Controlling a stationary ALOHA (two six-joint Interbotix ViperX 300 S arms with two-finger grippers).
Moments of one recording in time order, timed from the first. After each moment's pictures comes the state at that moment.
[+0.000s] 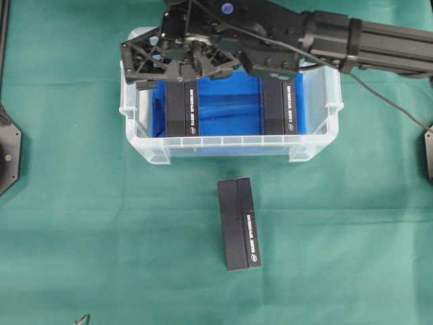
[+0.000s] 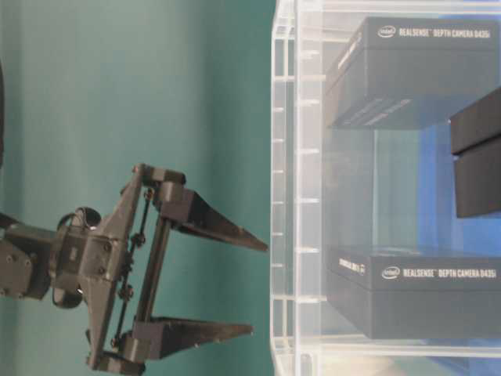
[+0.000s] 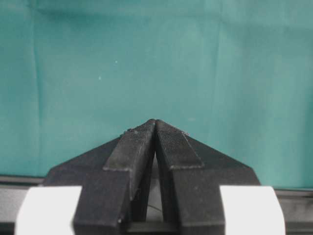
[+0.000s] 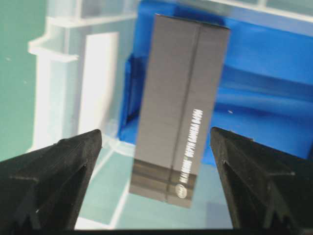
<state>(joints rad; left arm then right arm) -0.06 -0.74 0.43 0.03 1.46 -0.14 -0.14 0.49 -0.62 -0.10 1.39 1.41</state>
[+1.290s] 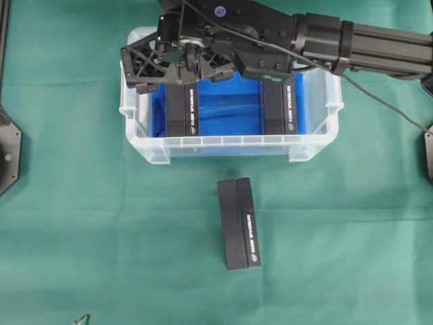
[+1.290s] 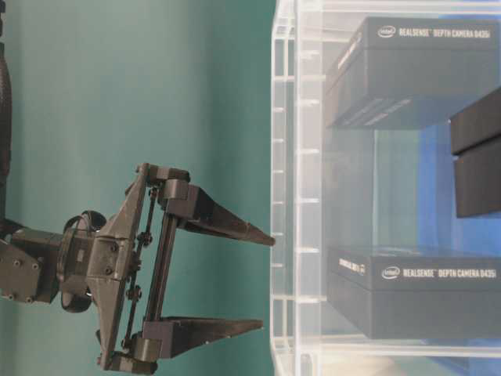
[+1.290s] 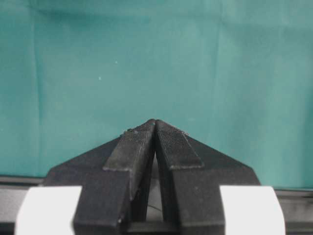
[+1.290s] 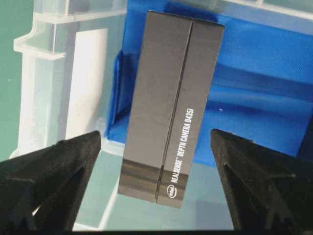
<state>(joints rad) -0.06 -0.74 0.43 0.03 1.46 -0.14 -0.14 0.51 -0.64 -0.09 1.43 1.39</state>
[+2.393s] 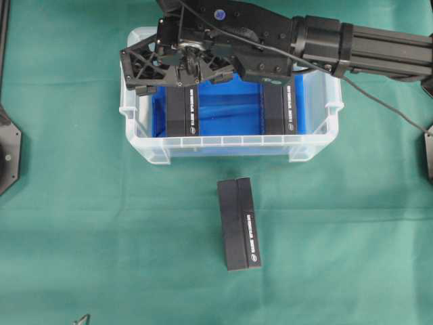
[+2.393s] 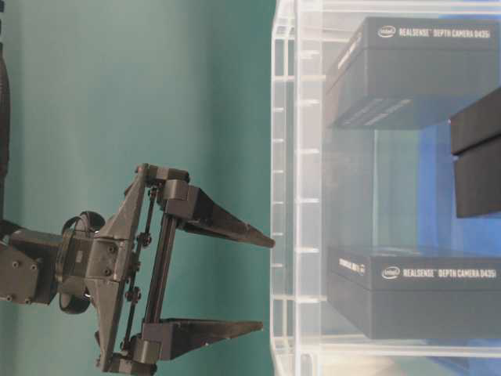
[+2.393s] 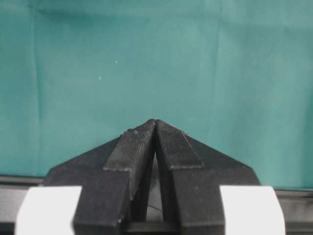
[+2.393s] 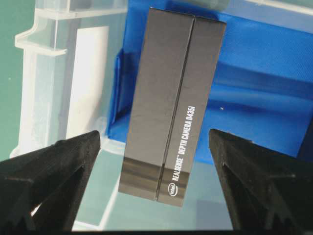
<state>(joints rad) -0.06 -0.74 0.43 0.03 1.46 -0.14 -0.13 0.51 -0.64 -0.10 1.43 1.41</state>
